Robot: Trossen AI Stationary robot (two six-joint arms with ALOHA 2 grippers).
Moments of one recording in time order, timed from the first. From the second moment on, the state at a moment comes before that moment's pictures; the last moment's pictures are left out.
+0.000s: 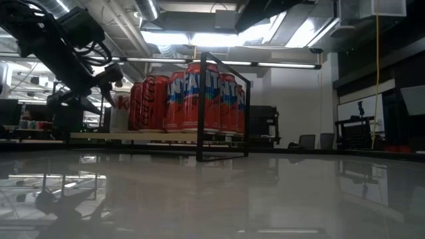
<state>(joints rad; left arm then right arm) 0.43 0.76 0.31 -0.25 -0.71 -1.18 0.30 1.60 1.41 -0.68 0.17 -0.19</state>
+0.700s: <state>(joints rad) 0.20 0.76 0.54 -0.64 -0.37 -1.21 0.30 1.60 1.41 -0.68 0.17 -0.19</state>
